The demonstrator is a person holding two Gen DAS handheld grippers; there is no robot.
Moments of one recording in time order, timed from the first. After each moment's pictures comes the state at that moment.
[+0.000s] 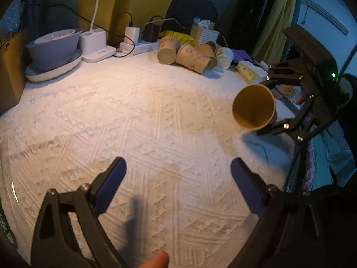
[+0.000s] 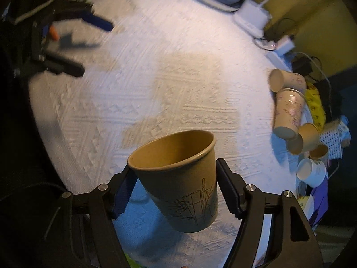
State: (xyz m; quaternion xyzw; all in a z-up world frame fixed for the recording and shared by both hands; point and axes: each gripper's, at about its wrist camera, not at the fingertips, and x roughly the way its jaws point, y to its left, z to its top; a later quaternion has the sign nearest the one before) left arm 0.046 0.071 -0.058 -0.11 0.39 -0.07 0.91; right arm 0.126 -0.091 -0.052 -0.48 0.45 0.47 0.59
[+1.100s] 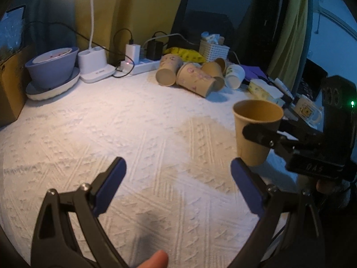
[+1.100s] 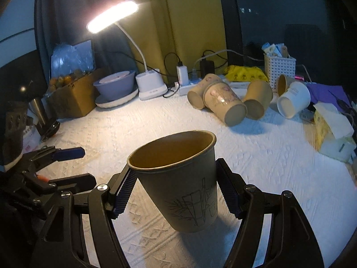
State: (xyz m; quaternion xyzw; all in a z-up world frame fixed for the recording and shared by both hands) left arm 0.093 0.024 -0.053 -0.10 0.34 -0.01 0.93; right arm 0.158 -0.169 -0.050 -0.05 0.37 0.36 0.86
